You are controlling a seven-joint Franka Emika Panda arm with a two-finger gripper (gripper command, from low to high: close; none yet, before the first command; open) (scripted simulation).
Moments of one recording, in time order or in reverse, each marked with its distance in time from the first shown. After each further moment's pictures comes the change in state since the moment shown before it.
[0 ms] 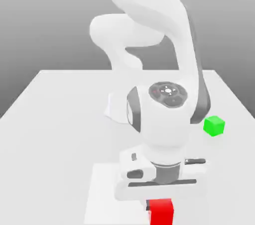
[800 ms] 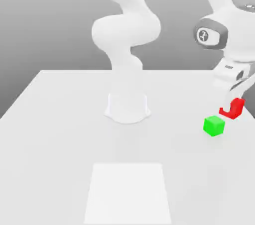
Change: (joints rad) arm 0.613 -0.663 0.458 -0.462 0.423 -0.177 -0.121
